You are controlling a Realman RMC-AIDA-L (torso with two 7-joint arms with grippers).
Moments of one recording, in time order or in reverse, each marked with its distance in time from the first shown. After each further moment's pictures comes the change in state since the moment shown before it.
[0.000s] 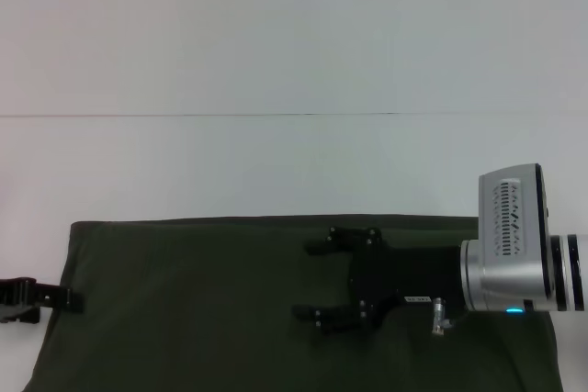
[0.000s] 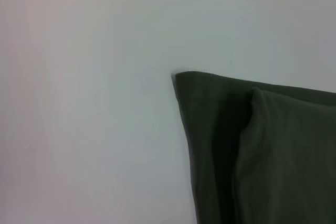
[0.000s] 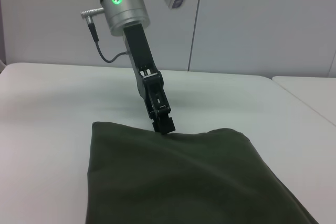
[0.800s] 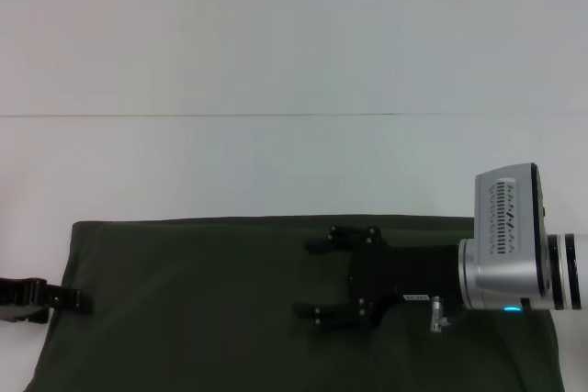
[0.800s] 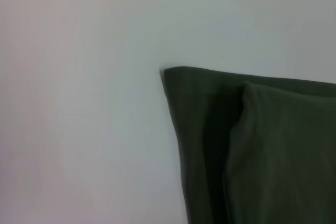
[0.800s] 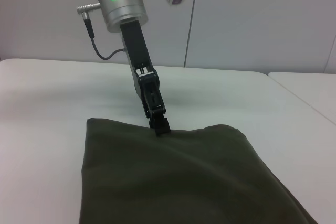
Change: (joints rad) left arm -0.017 0.000 0.041 -0.020 -0.001 -0.005 -0.007; right arm 0.005 0.000 -0.002 0.008 0.002 0.022 0.000
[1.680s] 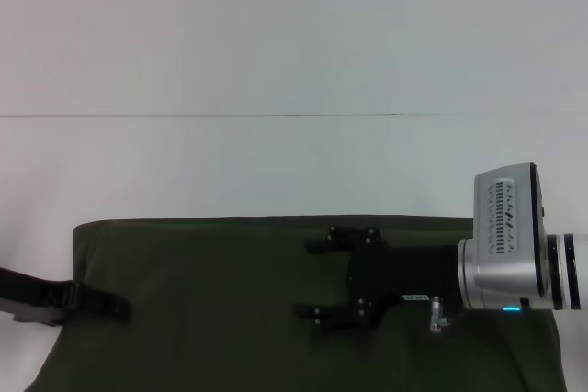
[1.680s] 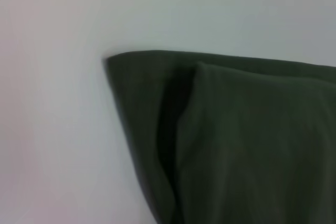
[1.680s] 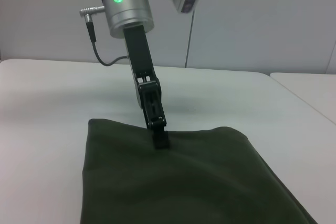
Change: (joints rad) left arm -0.055 -0.015 0.033 -0.063 -0.006 0.020 -0.017; right arm 0.002 0.000 0.000 0.003 0.000 0.002 0.000
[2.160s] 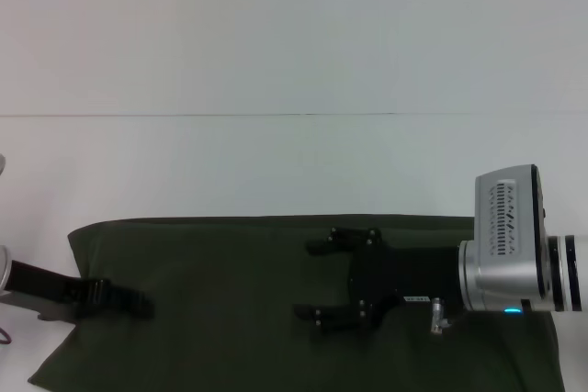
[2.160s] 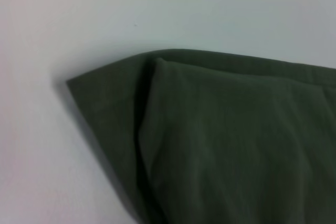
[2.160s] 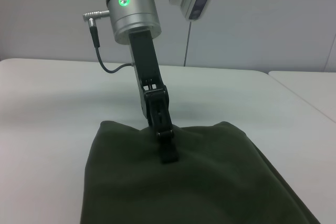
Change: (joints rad) left arm -0.028 -0.029 -0.001 0.000 -0.001 -0.001 -0.035; right arm -0.004 0.000 0.000 0.000 0.000 -0.001 0.000
